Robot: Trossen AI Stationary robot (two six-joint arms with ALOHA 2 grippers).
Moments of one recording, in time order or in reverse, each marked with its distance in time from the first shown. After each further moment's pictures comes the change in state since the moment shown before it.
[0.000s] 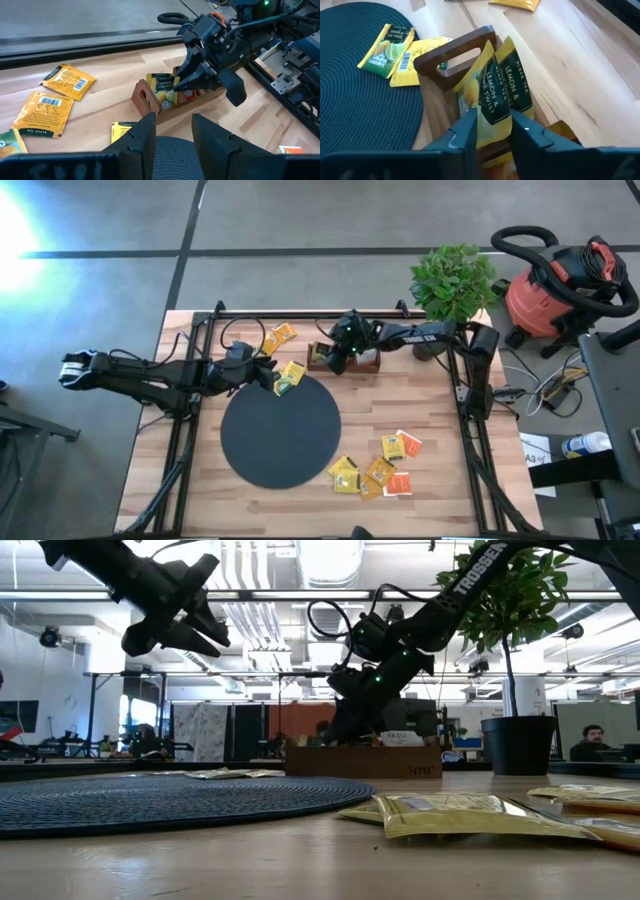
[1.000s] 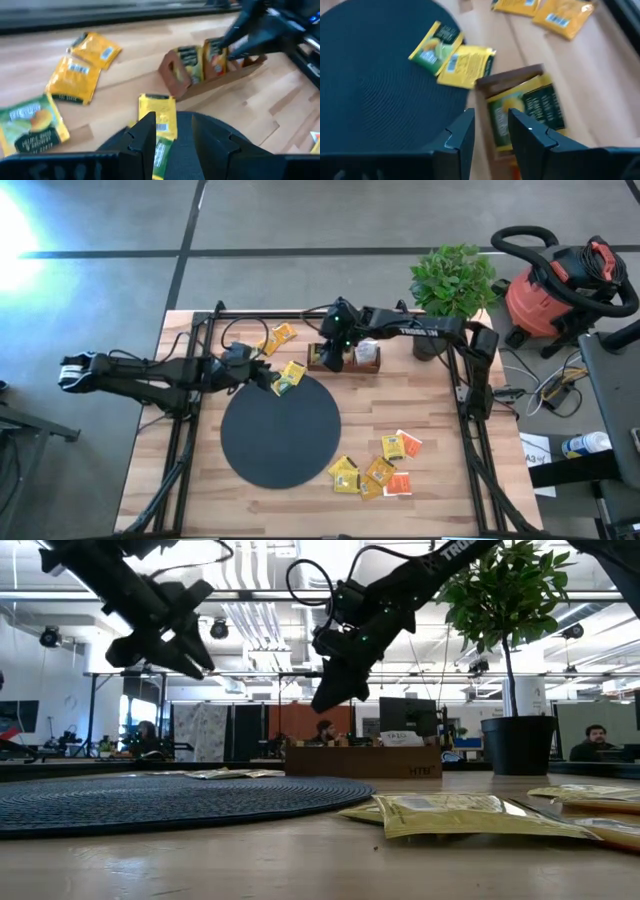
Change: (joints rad) left arm 0.066 0.000 -0.007 -0.172 0.089 -0.094; right arm 0.048 -0.002 0.308 -0.427 -0.058 -0.150
